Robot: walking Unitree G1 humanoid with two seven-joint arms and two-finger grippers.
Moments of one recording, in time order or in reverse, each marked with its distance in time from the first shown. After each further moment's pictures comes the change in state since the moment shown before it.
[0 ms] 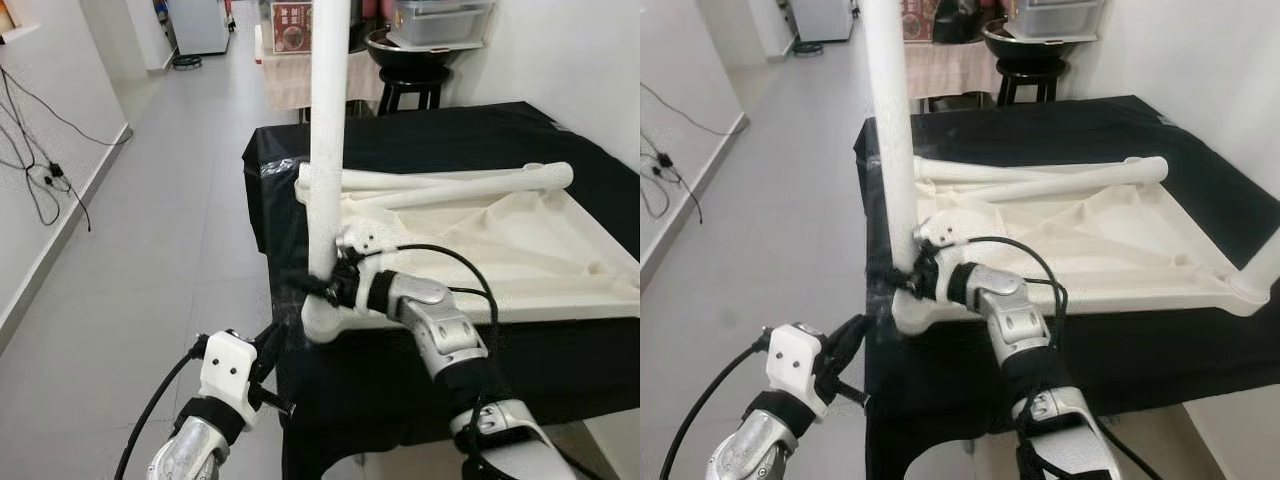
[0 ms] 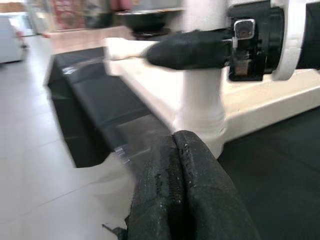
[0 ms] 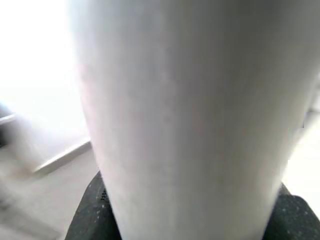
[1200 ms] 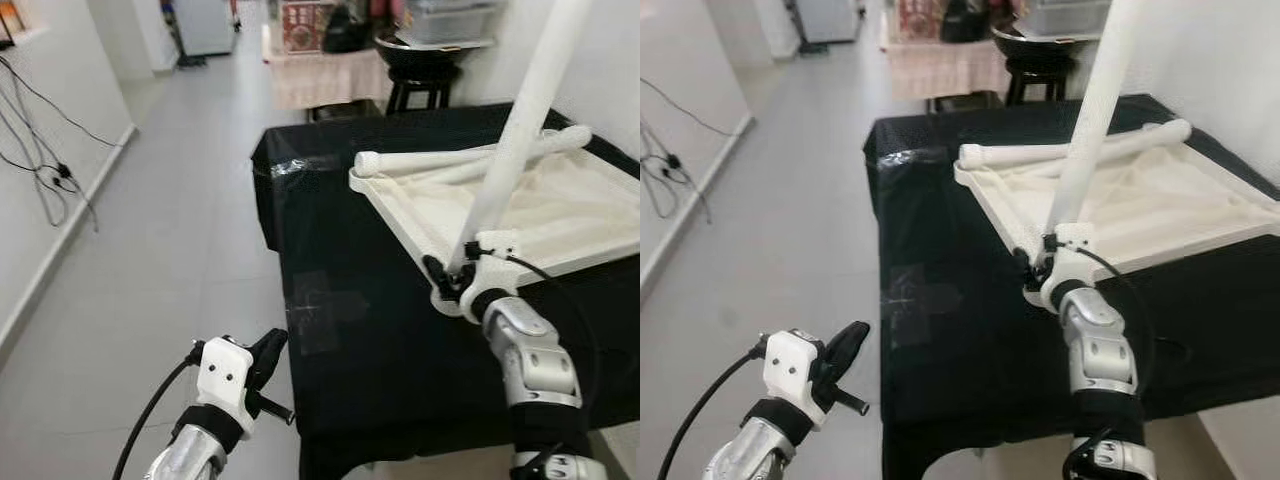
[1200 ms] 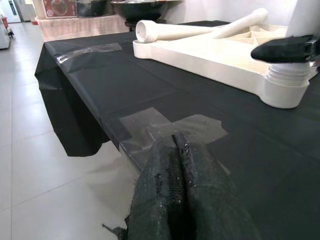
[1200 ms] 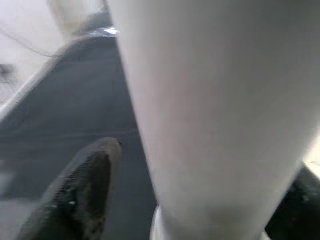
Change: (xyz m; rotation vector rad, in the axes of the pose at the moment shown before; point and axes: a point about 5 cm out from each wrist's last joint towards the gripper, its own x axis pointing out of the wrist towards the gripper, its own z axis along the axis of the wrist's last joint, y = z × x) left arm -0.003 0.005 0.000 -0.009 0.006 0.003; right arm -0.077 -0.068 -0.011 0.100 0.007 -0.458
